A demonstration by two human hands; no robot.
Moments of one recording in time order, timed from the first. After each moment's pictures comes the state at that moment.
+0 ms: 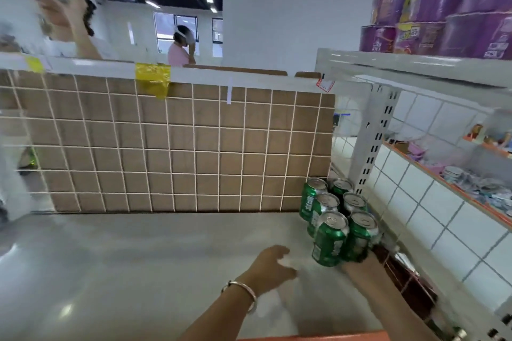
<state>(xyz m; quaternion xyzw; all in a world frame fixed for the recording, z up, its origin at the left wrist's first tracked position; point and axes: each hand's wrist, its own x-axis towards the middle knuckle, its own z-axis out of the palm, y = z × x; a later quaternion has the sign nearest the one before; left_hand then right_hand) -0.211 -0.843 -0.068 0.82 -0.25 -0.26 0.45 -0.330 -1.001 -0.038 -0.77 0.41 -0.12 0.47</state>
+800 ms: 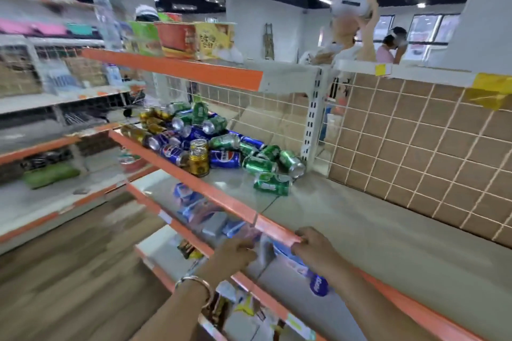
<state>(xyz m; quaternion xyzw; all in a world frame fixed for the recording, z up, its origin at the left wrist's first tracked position) -0.262 -0.249 -0.039 0.86 0.10 -0.10 0.49 -0.222 -0.434 -0.022 -0.92 -0.04 0.14 0.37</state>
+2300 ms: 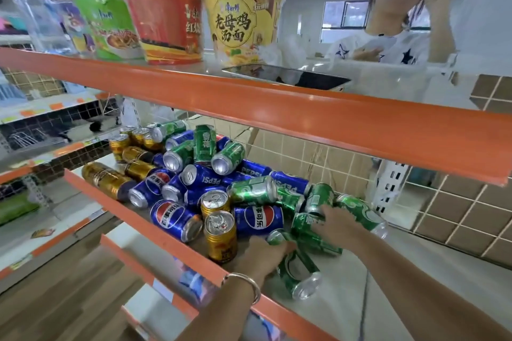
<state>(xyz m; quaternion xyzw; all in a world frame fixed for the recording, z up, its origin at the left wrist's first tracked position) 0.004 -0.091 -0.037 0.78 0.21 -0.16 0.57 0.079 -0.257 -0.026 -0.98 -0.04 0.10 0.18</state>
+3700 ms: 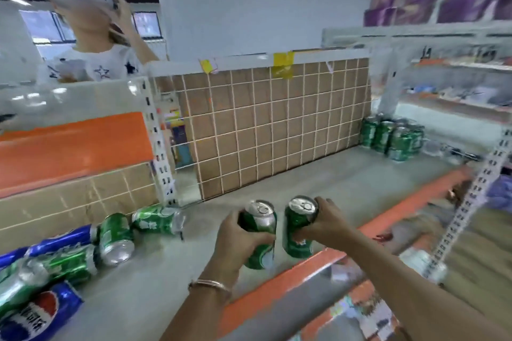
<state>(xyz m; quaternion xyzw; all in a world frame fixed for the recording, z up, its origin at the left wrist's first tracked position) -0.059 -0.277 0.011 0.74 -0.23 -0.26 0.58 -0.175 -0.428 0.011 -0.83 0.38 -0.16 0.39</state>
